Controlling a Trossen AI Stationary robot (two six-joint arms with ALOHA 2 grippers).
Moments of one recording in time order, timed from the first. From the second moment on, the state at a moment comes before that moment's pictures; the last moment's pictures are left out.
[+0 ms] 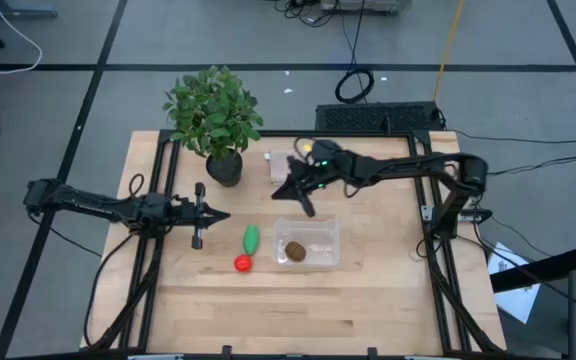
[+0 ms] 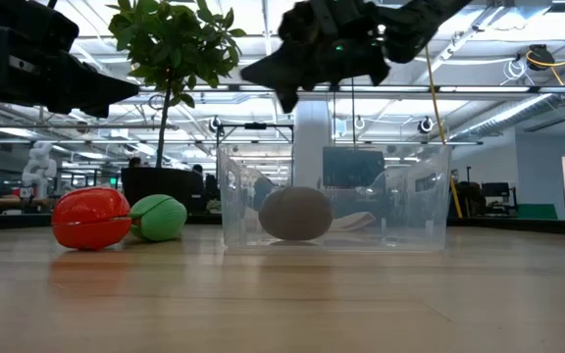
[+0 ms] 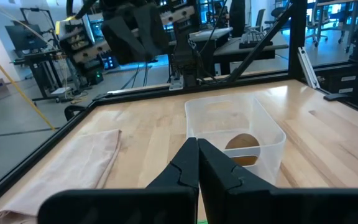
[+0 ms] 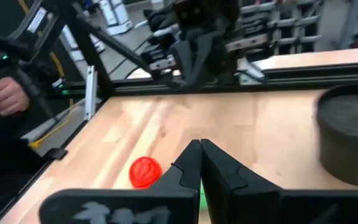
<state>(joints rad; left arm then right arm) -0.11 0.46 0.01 0.42 -0.10 0.14 -0.26 1.76 1.13 0.32 -0.59 0.05</state>
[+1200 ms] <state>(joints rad) -0.11 0.46 0.01 0.42 -0.11 0.14 -0.03 2.28 1.84 -0.33 -0.48 -0.28</state>
